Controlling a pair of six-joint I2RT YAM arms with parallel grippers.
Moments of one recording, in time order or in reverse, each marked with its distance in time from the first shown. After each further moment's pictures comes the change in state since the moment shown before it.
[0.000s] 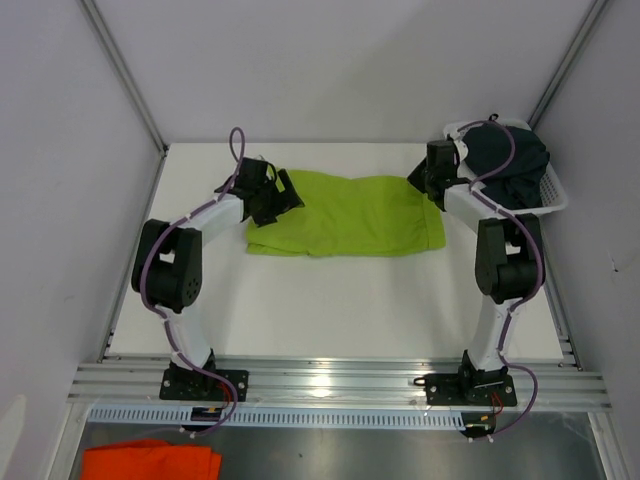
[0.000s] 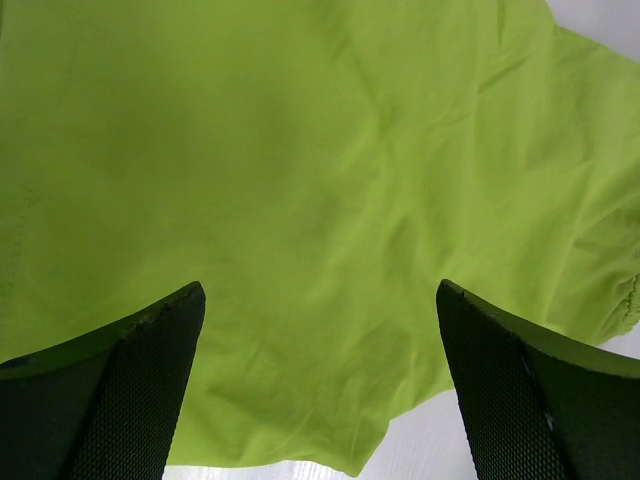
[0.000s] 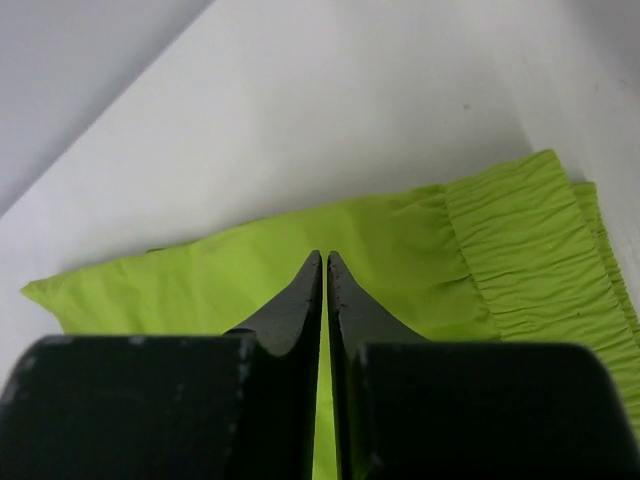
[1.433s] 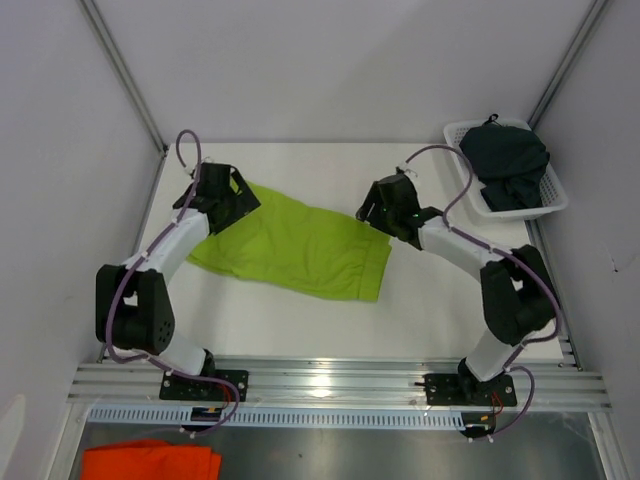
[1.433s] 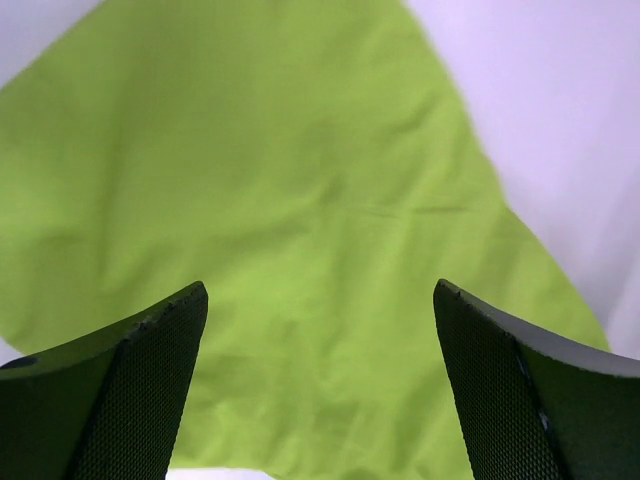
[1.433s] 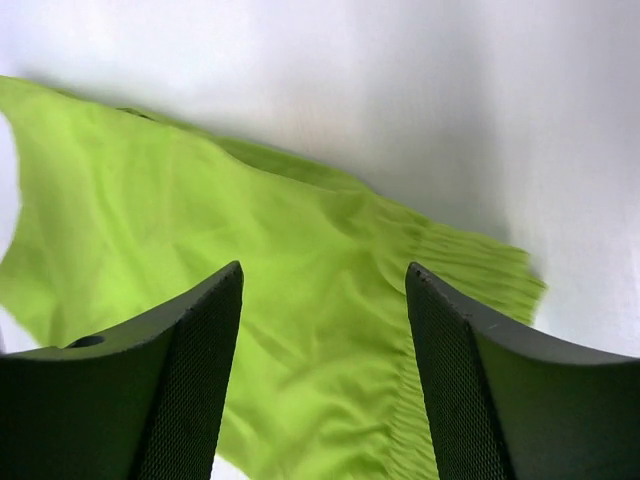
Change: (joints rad) left arm 0.139 -0.319 -0.172 -0.151 -0.287 0.008; right arm 0.348 -0.234 -0.246 -0.144 0.056 0.077
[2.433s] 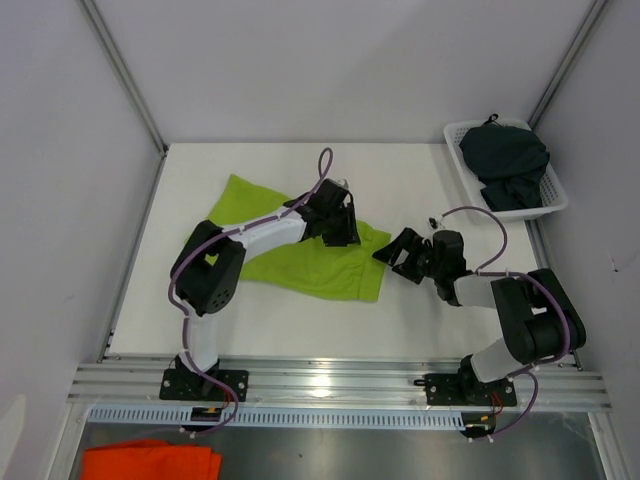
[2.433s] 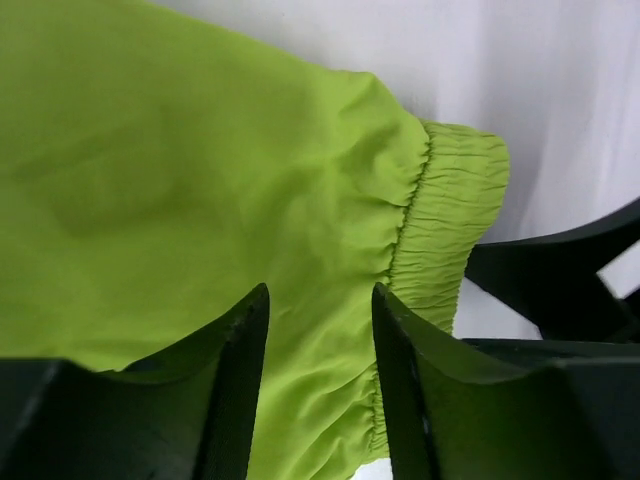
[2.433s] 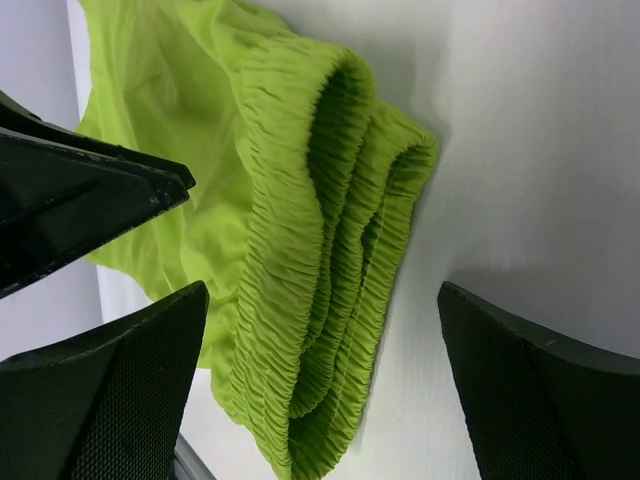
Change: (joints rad) left arm -0.553 0.431 0.304 0.072 0.247 -0.002; right arm -0.266 -0.213 -0.716 0.658 -0.569 -0.002
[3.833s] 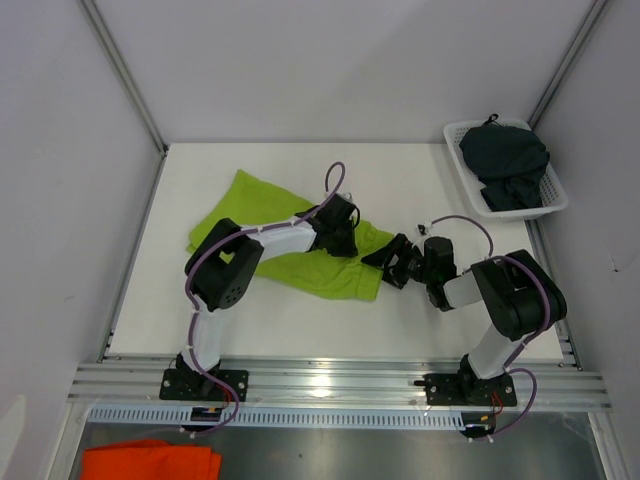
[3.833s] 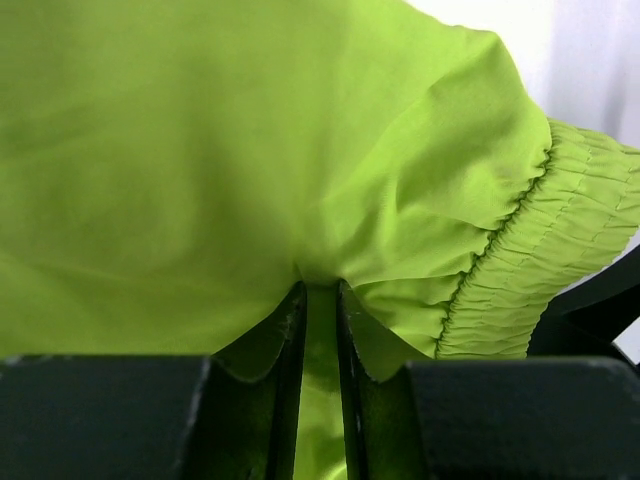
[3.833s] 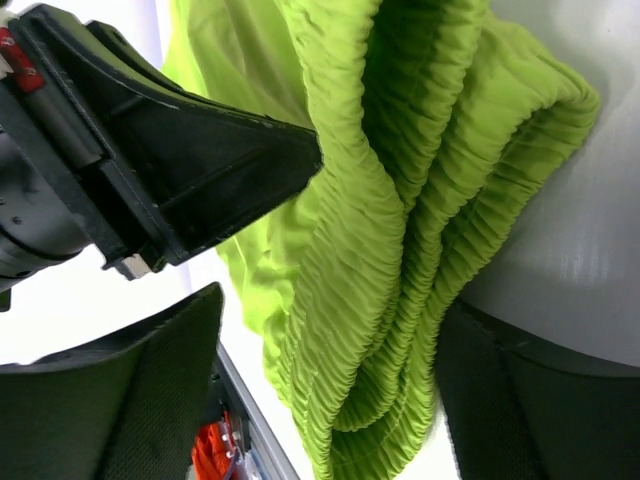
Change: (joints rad) left arm -0.037 0.099 -0.043 0.097 -0.060 -0.008; right arm 0.058 0.185 -0.045 0.314 -0.131 0.219
